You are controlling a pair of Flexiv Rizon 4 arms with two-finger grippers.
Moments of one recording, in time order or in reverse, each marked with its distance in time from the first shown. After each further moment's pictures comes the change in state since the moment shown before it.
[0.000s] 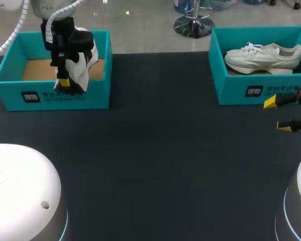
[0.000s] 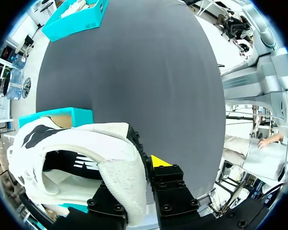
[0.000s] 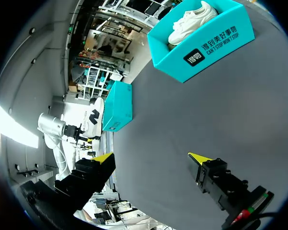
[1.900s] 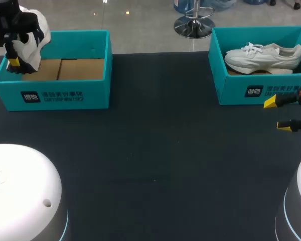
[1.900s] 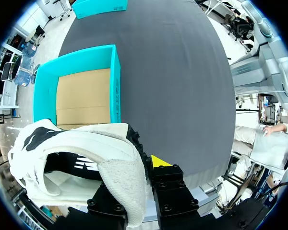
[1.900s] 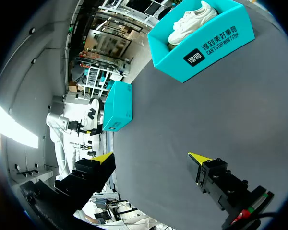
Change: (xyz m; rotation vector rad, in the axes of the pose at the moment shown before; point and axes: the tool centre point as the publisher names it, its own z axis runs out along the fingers) left arm -0.073 0.160 -0.012 -0.012 -0.052 -0.033; right arm 0.000 0.000 0.000 0.000 0.000 0.000
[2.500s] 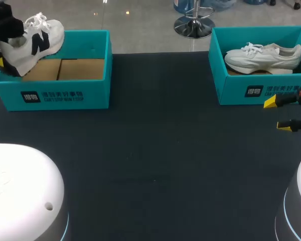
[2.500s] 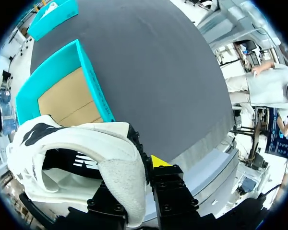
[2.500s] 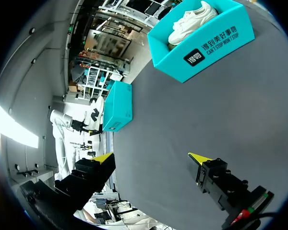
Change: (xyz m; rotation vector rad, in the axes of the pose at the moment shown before) left arm -0.025 0.050 0.015 -0.088 0.059 0.454; right arm 0.000 0.000 0.000 0.000 0.000 0.000
